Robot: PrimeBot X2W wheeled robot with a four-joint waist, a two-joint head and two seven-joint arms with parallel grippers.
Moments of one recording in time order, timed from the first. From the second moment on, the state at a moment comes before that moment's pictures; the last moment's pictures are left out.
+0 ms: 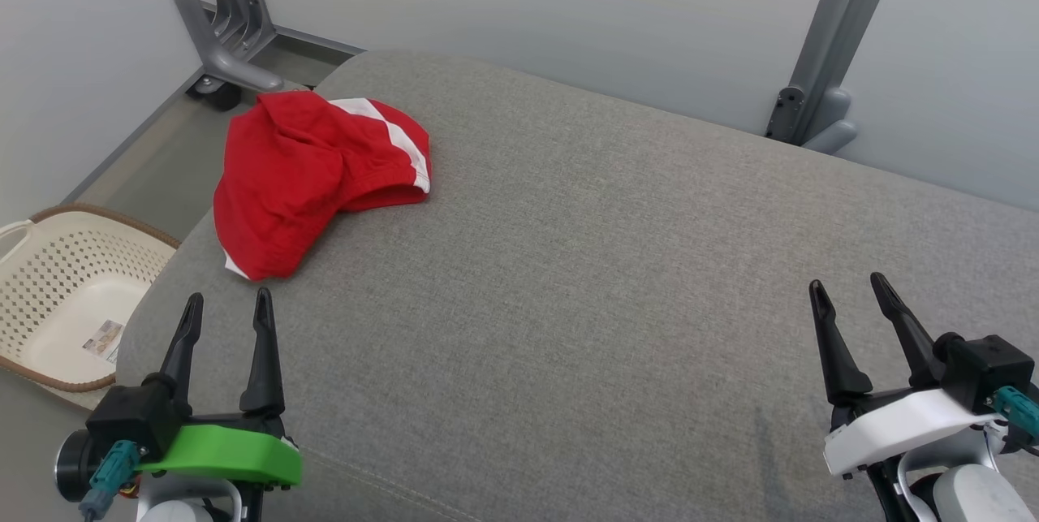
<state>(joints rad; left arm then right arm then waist) -0.07 0.16 -0.07 0.18 -0.31 -0.05 -0.26 -0.01 -0.19 0.05 0.08 0.29 0.13 -0.18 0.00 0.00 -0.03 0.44</state>
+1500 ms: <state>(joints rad) -0.86 0.19 -0.02 1.03 -0.44 -0.13 -0.19 -0.30 -0.34 0.18 -0.07 0.30 0.13 -0.10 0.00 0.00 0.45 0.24</state>
